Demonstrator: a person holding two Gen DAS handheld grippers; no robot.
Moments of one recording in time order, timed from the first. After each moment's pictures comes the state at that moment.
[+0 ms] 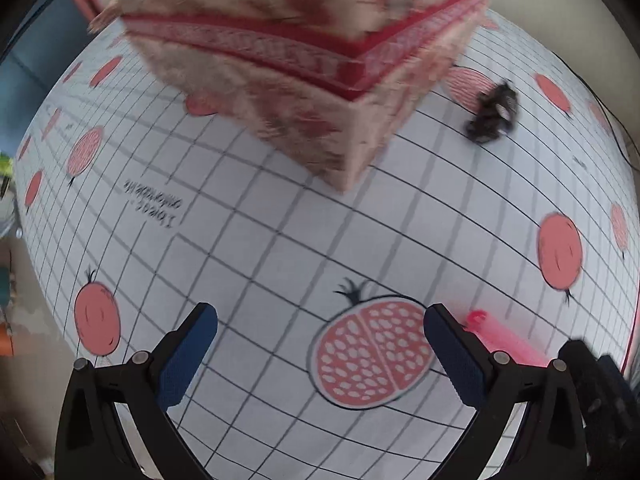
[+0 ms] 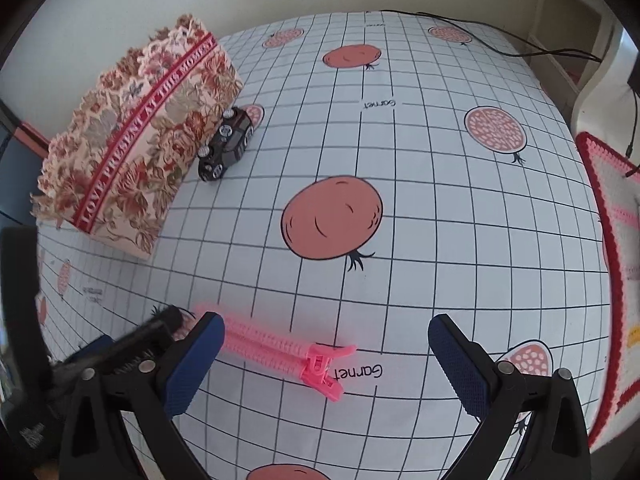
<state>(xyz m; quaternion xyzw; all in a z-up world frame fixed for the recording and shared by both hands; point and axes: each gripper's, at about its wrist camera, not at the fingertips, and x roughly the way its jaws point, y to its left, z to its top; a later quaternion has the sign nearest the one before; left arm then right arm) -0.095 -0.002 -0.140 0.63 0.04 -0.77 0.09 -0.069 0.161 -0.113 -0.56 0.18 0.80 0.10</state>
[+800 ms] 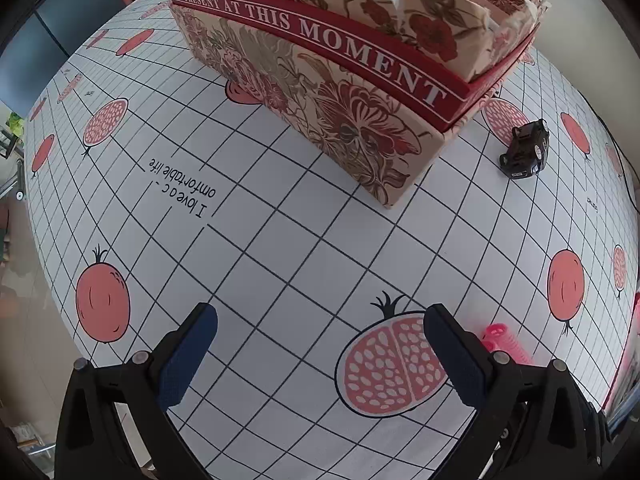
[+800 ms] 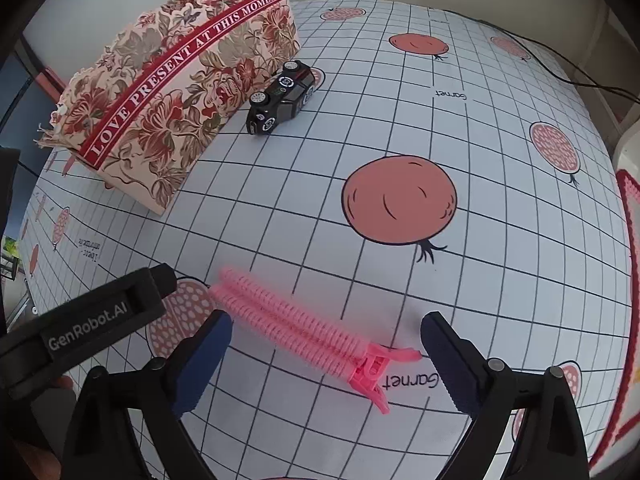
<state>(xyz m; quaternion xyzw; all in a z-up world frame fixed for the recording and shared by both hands) -0.072 -0.010 -0.140 0.62 0.09 -0.77 0.12 -0.088 0.108 -0.139 -0.57 0.13 0.81 0.05</state>
